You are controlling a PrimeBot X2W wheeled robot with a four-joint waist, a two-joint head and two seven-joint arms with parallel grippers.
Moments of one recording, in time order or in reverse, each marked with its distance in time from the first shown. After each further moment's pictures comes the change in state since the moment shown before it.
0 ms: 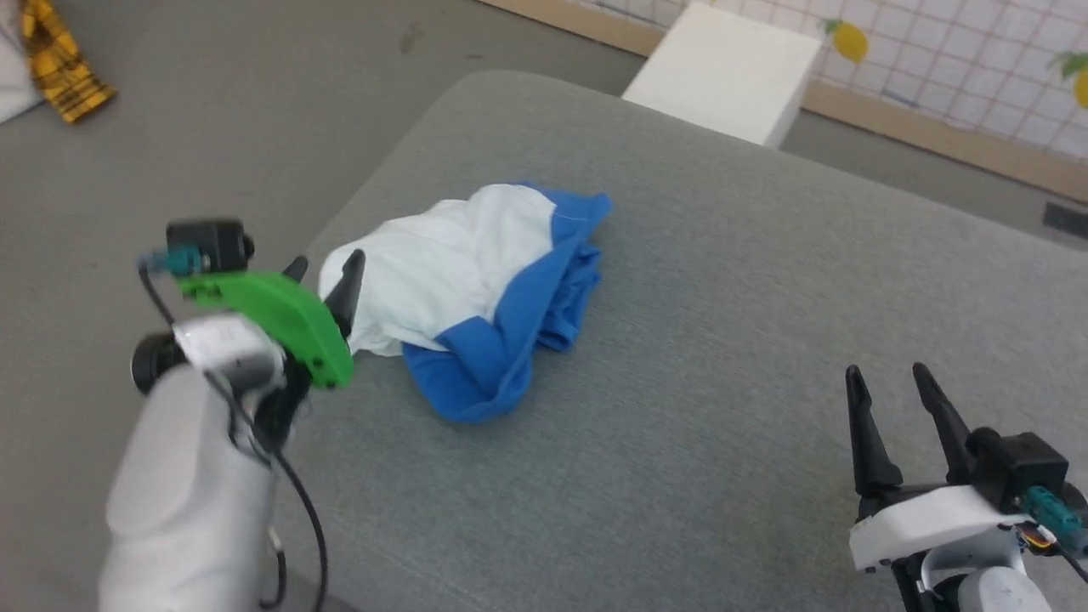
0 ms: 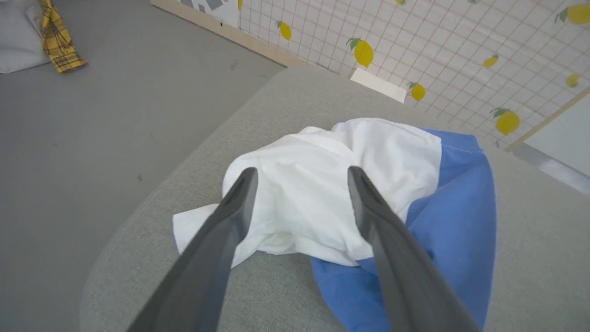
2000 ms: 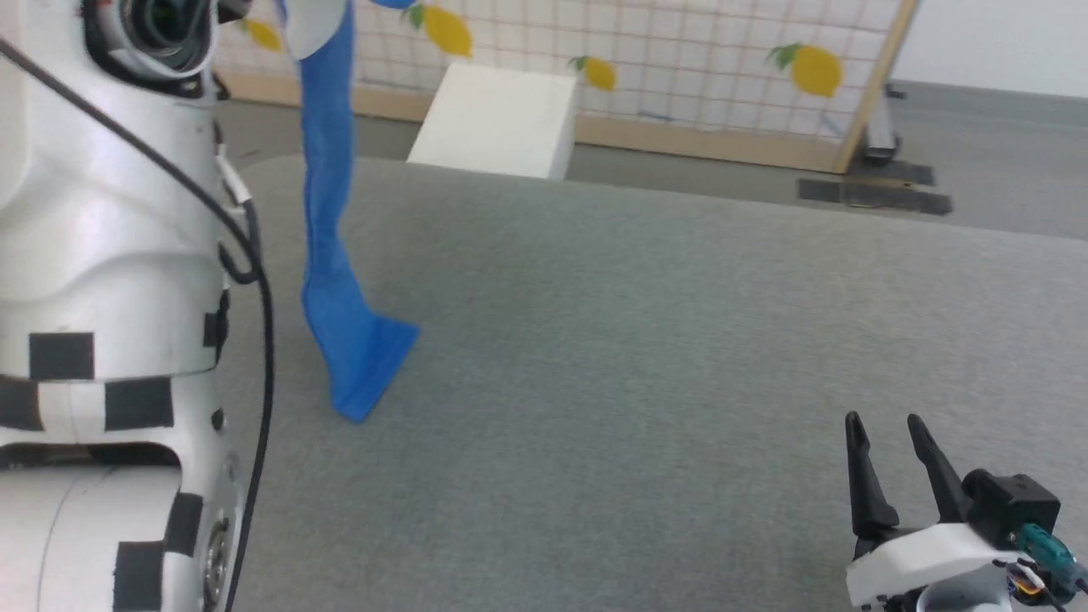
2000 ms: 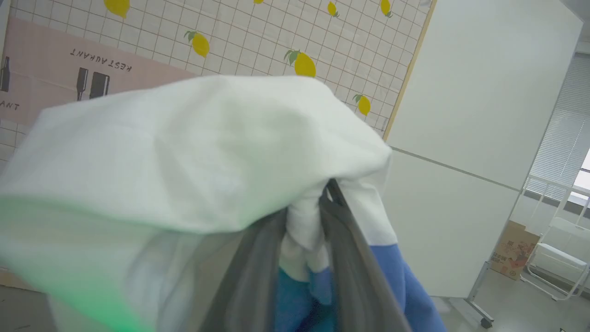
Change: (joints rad) left arm -0.675 -0.029 0.023 0.043 -0.205 0.010 0.015; right arm 0.028 0.000 -0.003 0.108 0.073 0.000 -0.041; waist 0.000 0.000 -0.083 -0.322
